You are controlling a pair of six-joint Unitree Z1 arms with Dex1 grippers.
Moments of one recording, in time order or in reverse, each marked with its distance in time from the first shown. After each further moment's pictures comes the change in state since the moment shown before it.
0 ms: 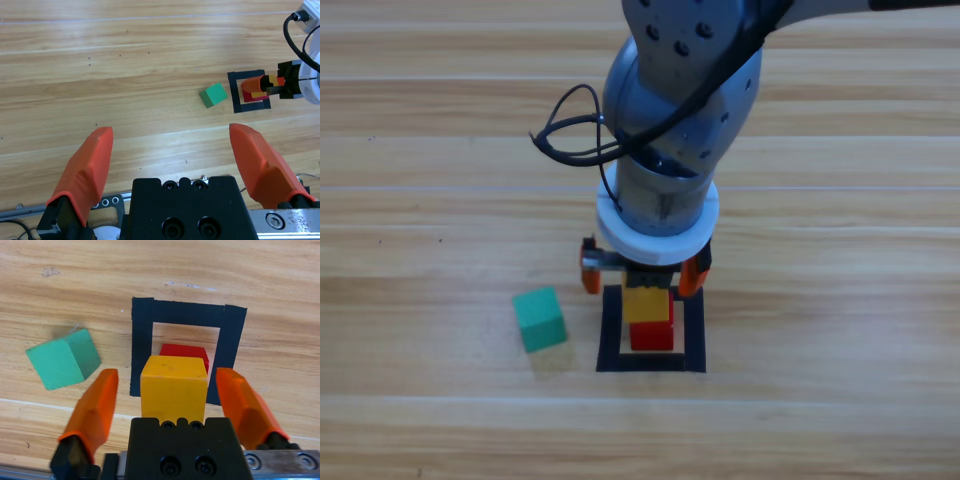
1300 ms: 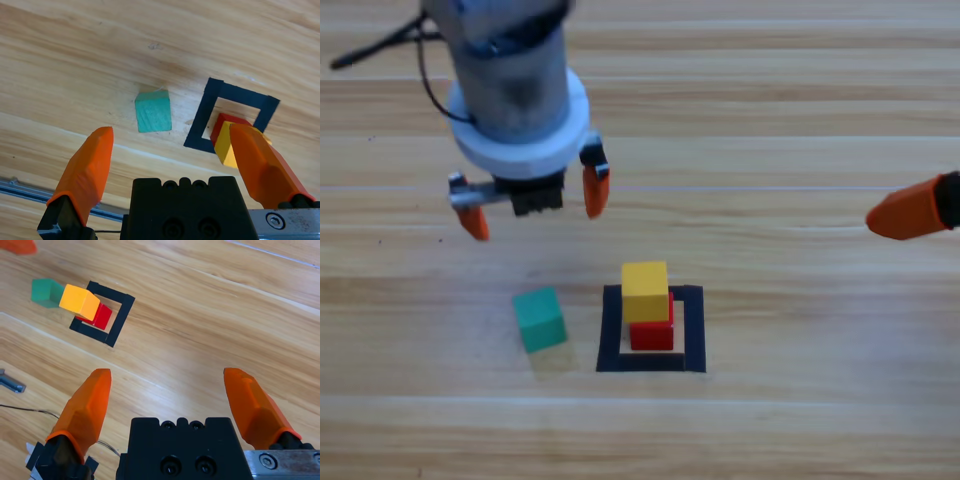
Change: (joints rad) arm 0 0.000 0.968 -0.471 0.049 -0.147 -0.494; arm 1 -0.135 -0.980 1.034 -0.507 -0.042 -0.487
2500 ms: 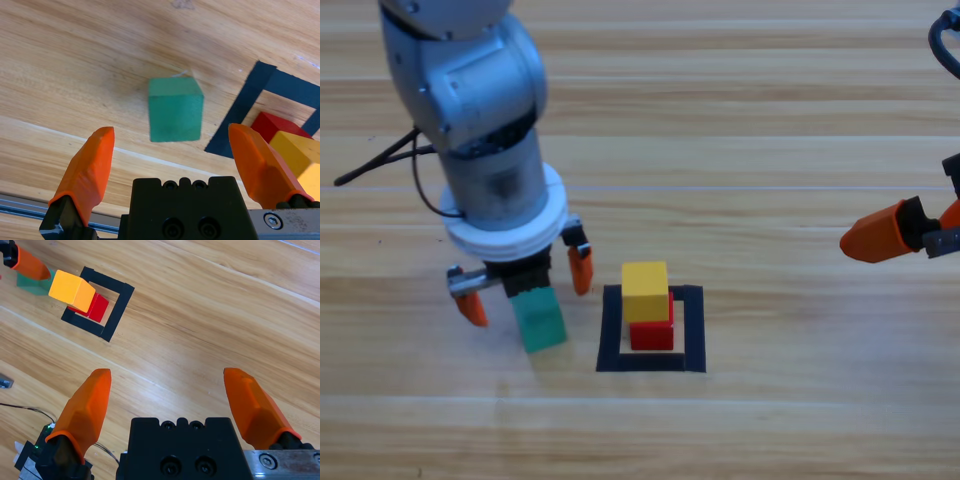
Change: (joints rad) arm 0 0.078 -0.017 0.349 -0.305 -0.174 0.006; arm 1 -0.009 0.080 0.003 -0.029 0.029 -0.033
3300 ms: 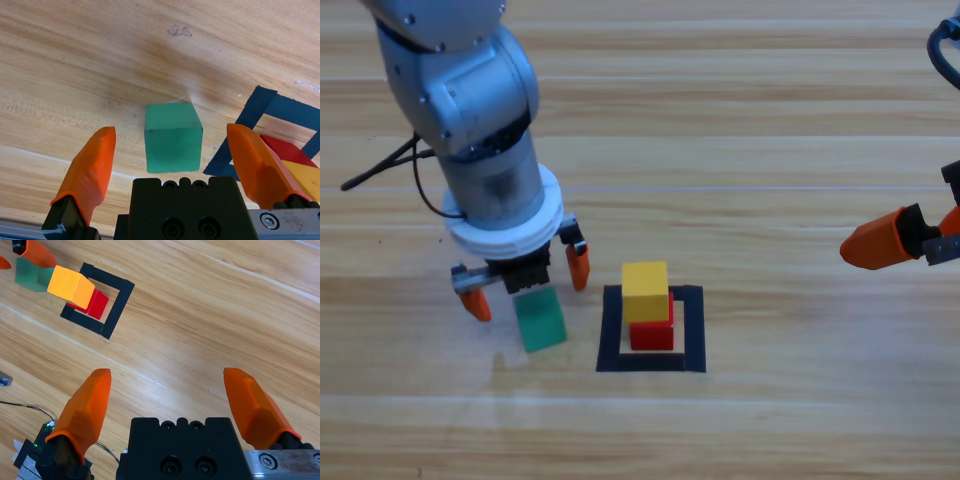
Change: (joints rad) arm 0 0.039 0.029 0.024 -0.071 -0.005 0.040; arm 1 0.000 0.000 0.015 -0.010 0.007 0.000
